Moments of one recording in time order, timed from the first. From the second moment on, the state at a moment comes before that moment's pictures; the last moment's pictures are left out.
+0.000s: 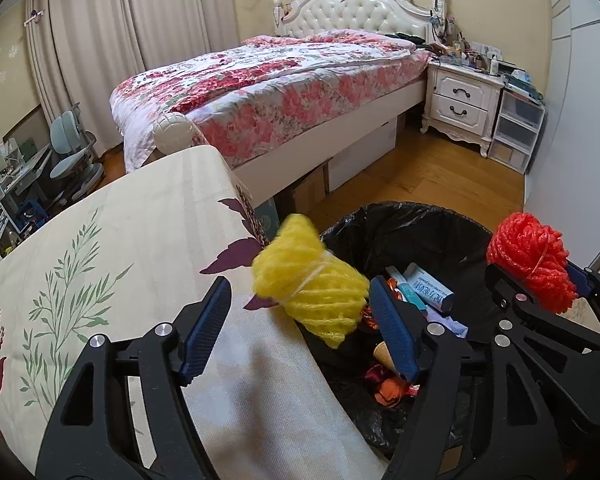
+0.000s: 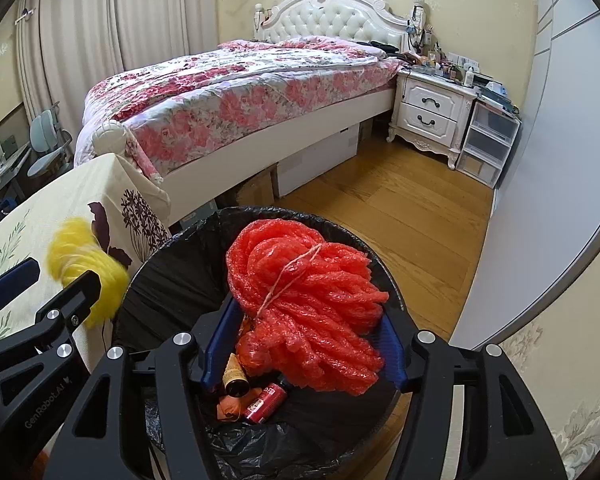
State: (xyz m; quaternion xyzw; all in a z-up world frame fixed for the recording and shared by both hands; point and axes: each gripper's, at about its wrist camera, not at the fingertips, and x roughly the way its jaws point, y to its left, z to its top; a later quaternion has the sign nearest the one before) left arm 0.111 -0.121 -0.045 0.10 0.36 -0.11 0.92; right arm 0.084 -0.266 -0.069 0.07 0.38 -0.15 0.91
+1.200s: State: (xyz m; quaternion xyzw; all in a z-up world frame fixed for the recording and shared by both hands) left arm 0.087 -0.082 -0.027 0.08 0.33 -0.05 0.94; right arm 0.058 -0.253 -0.052 0.07 0.36 -0.16 0.92
